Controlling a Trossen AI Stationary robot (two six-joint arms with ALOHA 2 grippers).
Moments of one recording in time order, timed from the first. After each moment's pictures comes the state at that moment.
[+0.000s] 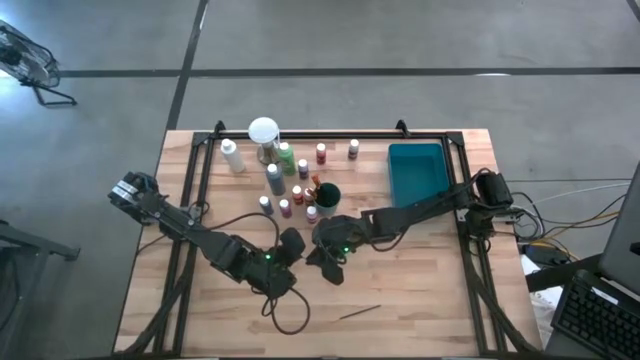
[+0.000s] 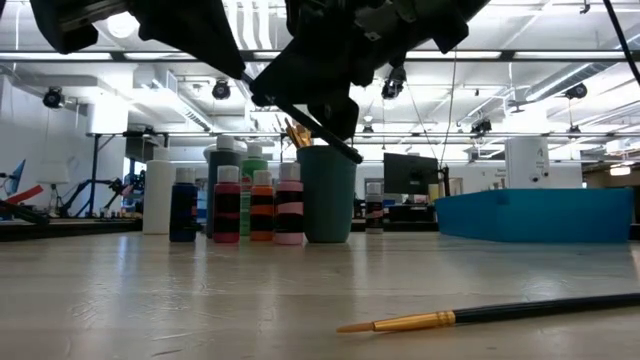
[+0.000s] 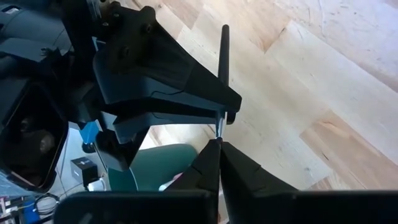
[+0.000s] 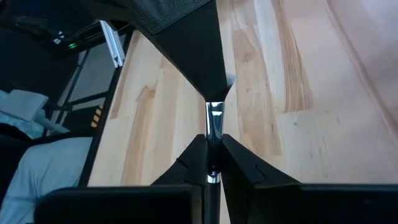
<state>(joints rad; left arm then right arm) -0.53 1.55 1.22 -0.65 -0.59 0.58 0.18 1.86 1.20 0.10 -0.16 0.45</state>
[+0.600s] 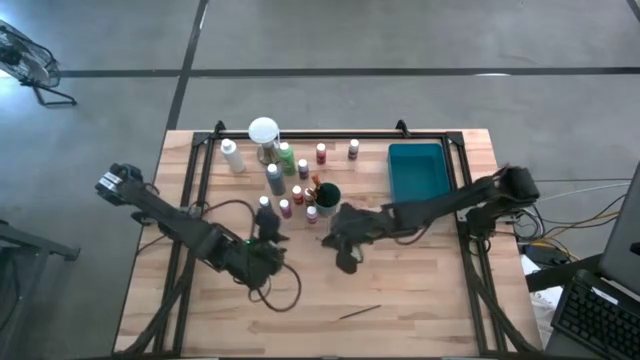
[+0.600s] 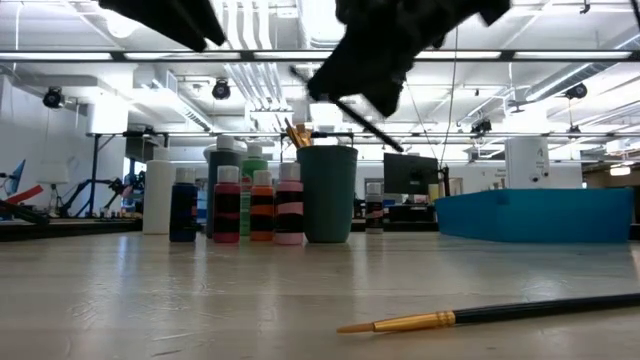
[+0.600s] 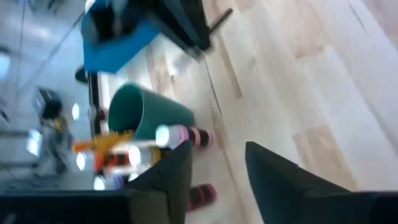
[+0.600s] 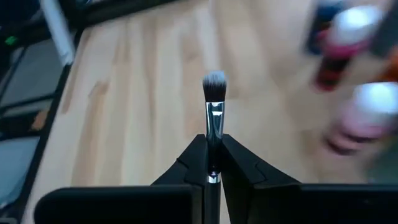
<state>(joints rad) -0.53 1.39 1.19 -0.79 -0.65 0.09 0.19 1.65 1.07 -0.04 0.08 0.39</state>
